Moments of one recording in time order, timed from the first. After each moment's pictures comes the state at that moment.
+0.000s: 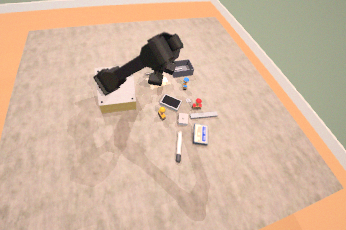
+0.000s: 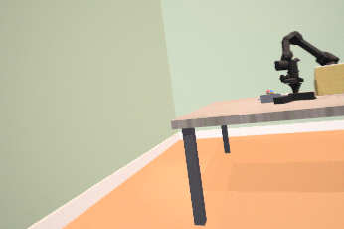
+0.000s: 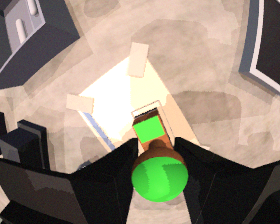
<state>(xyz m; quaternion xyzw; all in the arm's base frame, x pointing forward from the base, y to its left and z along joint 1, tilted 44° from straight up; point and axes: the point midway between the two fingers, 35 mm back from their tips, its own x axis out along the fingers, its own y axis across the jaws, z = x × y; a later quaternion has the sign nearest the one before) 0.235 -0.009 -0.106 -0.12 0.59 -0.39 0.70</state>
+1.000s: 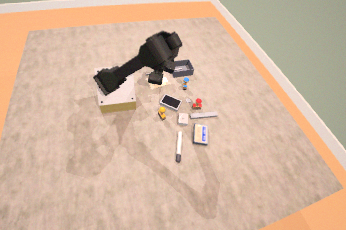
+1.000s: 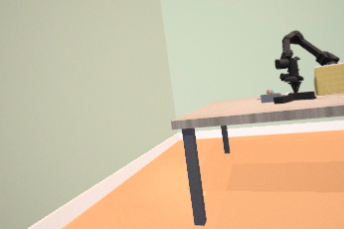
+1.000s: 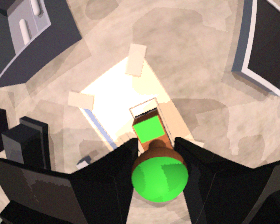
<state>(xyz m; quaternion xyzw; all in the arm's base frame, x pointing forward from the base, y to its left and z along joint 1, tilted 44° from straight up) 0.234 -0.004 -0.099 -0.12 0.59 -0.39 0.69</state>
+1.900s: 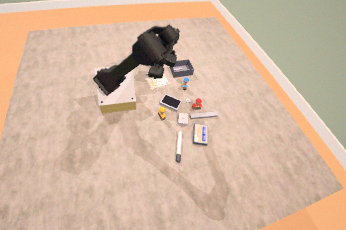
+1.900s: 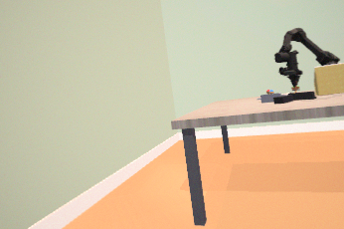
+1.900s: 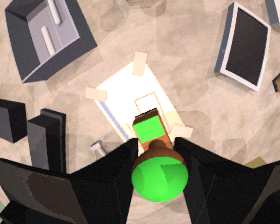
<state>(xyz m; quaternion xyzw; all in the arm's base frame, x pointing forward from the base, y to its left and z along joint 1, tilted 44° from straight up) 0.236 0.024 -0.071 -0.12 0.59 -0.39 0.69</state>
